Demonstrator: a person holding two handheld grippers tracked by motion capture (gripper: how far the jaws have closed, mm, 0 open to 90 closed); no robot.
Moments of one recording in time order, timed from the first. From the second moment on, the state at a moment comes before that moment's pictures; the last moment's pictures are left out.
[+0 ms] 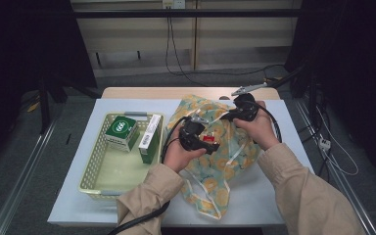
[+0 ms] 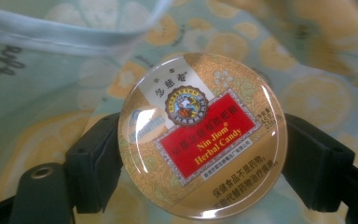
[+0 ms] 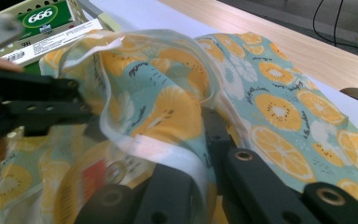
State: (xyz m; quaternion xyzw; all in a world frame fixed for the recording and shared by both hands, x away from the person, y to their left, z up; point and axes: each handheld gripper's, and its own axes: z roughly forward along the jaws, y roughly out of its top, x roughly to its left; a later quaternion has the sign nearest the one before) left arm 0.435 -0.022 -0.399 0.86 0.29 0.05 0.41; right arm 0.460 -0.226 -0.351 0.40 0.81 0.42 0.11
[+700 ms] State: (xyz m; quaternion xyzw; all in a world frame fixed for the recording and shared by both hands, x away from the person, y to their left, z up) left arm 0.483 -0.027 -0.398 0.85 0.32 0.08 0.40; right arm 0.475 -0.229 -0.368 0.42 0.81 0.41 0.10
